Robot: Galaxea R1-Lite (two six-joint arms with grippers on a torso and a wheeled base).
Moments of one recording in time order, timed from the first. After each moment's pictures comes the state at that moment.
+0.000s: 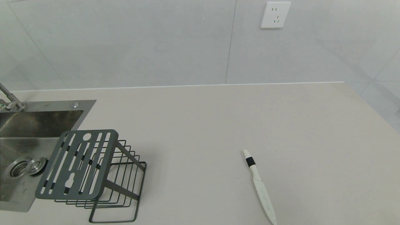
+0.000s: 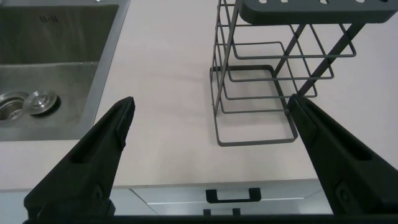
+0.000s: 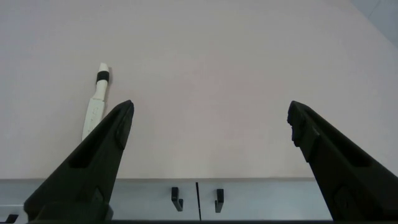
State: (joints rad) left arm 0.00 0.00 0.00 0.00 -0.02 0.00; right arm 0.00 0.01 0.00 0.00 0.06 0.01
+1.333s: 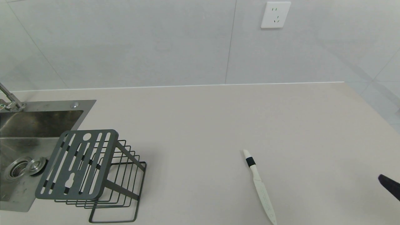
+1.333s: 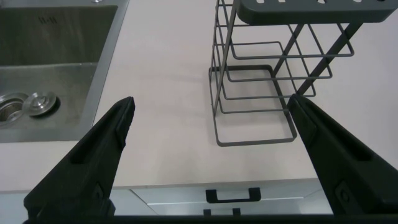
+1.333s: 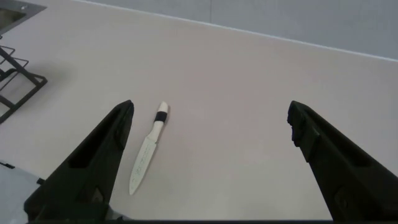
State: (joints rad) left arm 0.00 0.00 0.00 0.00 -0.03 0.01; right arm 0.17 0.70 -0.33 -0.26 0.24 -0.10
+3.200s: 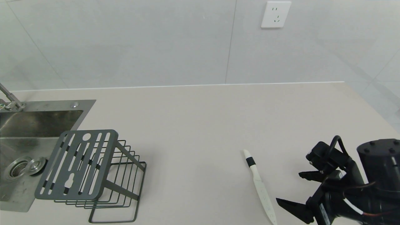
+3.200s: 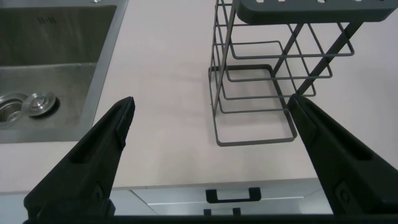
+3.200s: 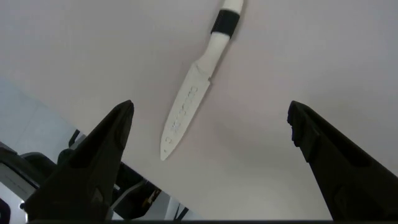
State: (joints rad) left arm 0.00 0.00 0.00 0.00 -0.03 0.01; right arm 0.57 1.41 -0.40 -0.30 0.03 -0.06
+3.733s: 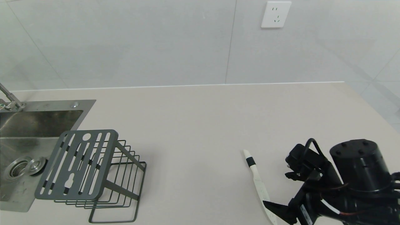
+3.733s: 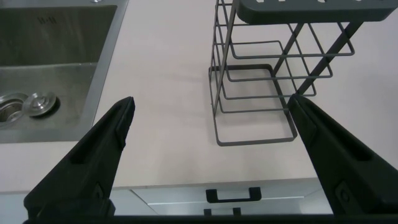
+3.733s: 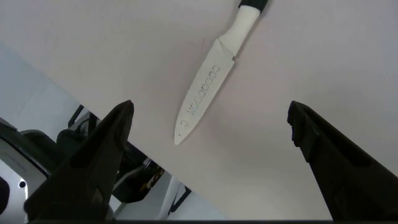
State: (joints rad) left arm 0.00 0.00 0.00 0.00 -0.03 0.01; right arm 0.66 1.53 -0.45 -0.32 -0.02 -0.06
